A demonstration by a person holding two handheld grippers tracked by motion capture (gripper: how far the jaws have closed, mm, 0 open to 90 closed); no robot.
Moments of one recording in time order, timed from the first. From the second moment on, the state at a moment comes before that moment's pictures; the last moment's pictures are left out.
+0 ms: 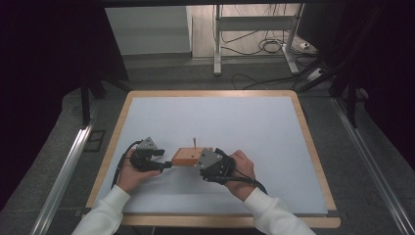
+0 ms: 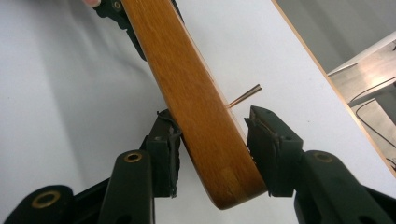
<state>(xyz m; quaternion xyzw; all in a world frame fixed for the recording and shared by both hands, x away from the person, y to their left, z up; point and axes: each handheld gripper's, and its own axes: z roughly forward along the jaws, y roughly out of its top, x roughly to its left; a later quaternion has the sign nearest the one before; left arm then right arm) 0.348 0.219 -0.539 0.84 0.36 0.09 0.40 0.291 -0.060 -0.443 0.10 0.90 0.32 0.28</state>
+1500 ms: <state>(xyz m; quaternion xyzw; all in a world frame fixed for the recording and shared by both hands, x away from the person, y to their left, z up) 0.348 0.218 -0.541 0.84 0.35 0.09 0.40 0.313 -0.071 -0.398 0.08 0.91 0.36 0.20</state>
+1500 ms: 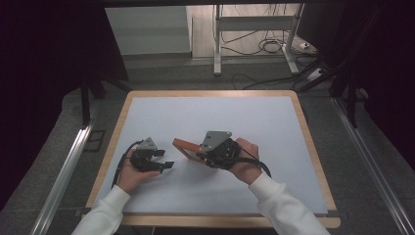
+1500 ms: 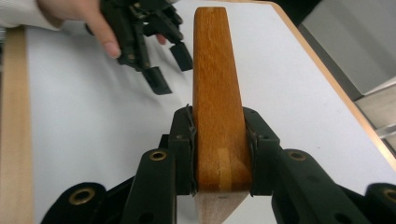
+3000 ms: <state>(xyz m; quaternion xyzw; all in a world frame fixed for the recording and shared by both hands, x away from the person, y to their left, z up) 0.347 0.219 -0.539 0.84 0.35 0.10 0.40 0.383 -0.097 -0.412 0.21 0.88 0.34 0.24</state>
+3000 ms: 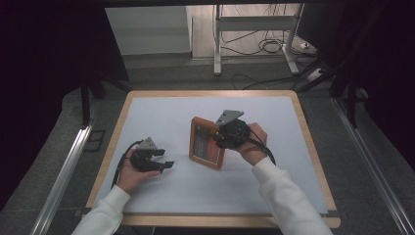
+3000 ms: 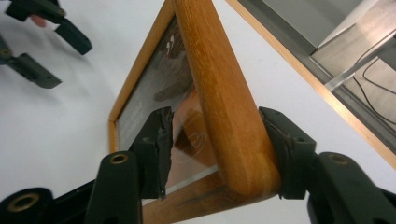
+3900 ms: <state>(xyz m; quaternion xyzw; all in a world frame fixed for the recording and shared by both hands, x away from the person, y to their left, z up) 0.347 0.218 -0.539 0.84 0.35 0.10 0.40 0.380 -0.130 -0.420 0.30 0.83 0.40 0.24</state>
